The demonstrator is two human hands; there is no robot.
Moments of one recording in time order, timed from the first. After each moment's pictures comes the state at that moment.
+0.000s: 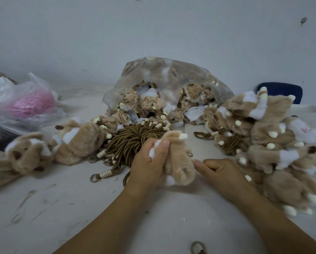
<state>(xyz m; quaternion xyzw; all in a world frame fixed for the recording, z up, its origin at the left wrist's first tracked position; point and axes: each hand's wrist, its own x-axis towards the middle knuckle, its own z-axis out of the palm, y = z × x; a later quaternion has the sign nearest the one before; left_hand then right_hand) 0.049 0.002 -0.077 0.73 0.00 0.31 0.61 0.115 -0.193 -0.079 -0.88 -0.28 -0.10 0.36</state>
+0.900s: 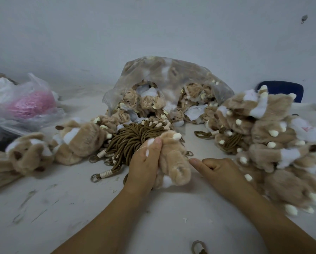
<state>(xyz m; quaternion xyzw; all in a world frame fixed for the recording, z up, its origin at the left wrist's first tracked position) 0.051 0.004 -0.081 0.67 0.01 0.28 0.69 0.114 -0.187 -0.079 -0.91 -0.25 -0.10 0.31</state>
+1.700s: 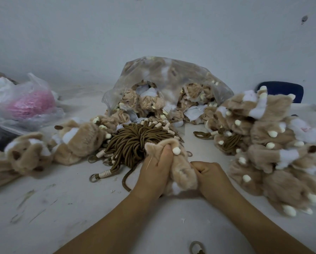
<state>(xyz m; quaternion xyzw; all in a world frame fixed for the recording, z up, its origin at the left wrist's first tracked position) 0.051 -0.019 -0.079 0.71 0.01 0.25 0.66 0.099 -0.163 -0.085 -0.87 -0.27 -0.05 0.41</state>
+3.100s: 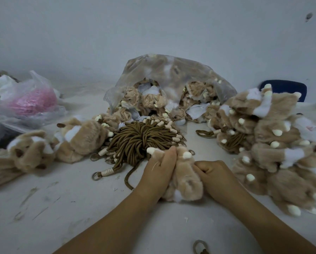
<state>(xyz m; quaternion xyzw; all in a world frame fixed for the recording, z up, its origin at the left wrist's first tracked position) 0.050 -0.014 -0.086 0.70 0.01 0.20 0.69 0.101 -0.170 -0.081 -0.89 -0.30 -0.06 0.34</state>
